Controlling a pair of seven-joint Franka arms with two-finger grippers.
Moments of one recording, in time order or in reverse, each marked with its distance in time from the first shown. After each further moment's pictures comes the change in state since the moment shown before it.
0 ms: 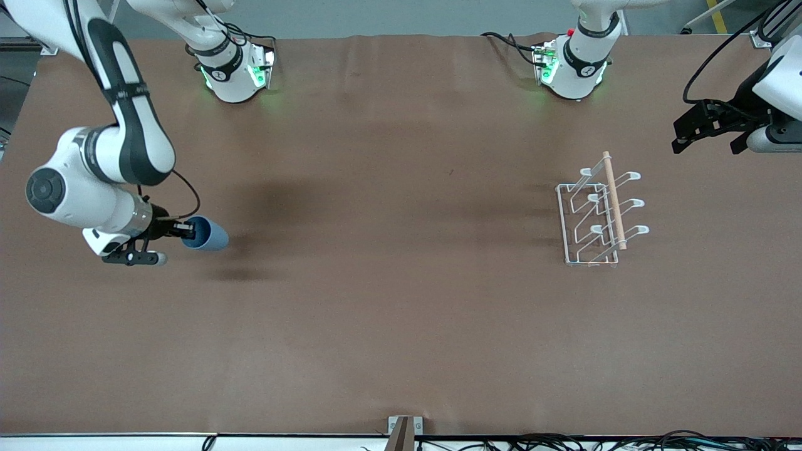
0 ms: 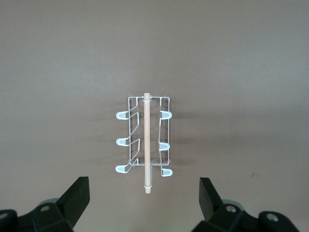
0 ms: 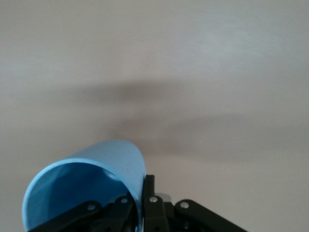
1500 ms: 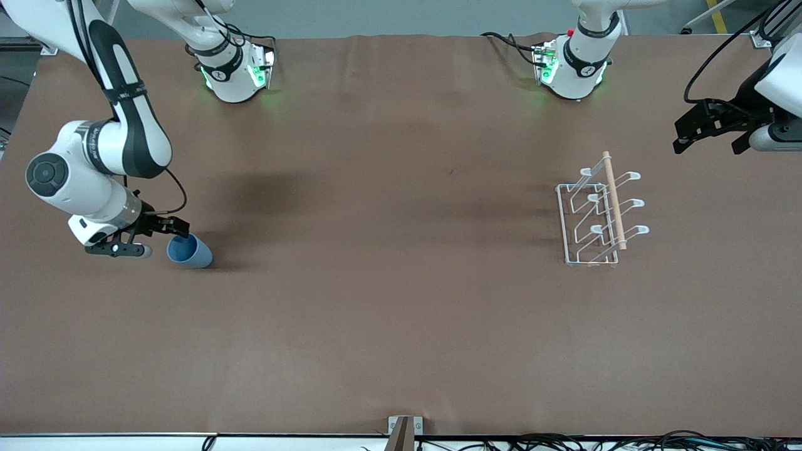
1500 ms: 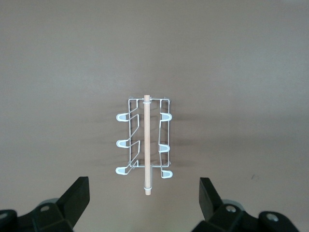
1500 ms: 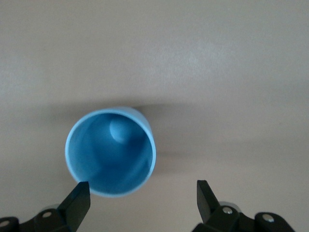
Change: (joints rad) left arm 0.000 -0.002 0.000 0.000 0.000 0.008 0.000; right arm -0.067 0.041 -0.052 -0.126 -0.164 0.245 0.005
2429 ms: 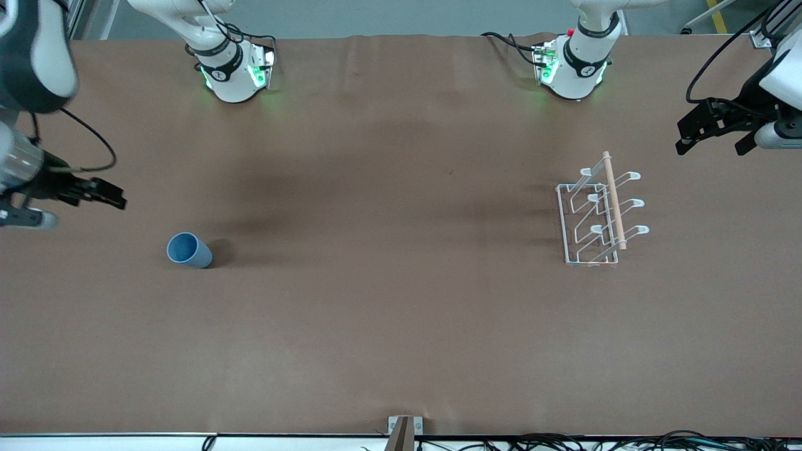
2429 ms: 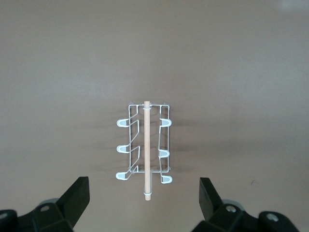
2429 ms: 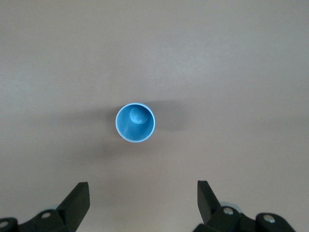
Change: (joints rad) left arm 0.000 -0.007 0.000 0.000 0.000 0.023 0.000; right arm 0.000 -0.208 -0.001 0.262 0.000 -0.473 0.027
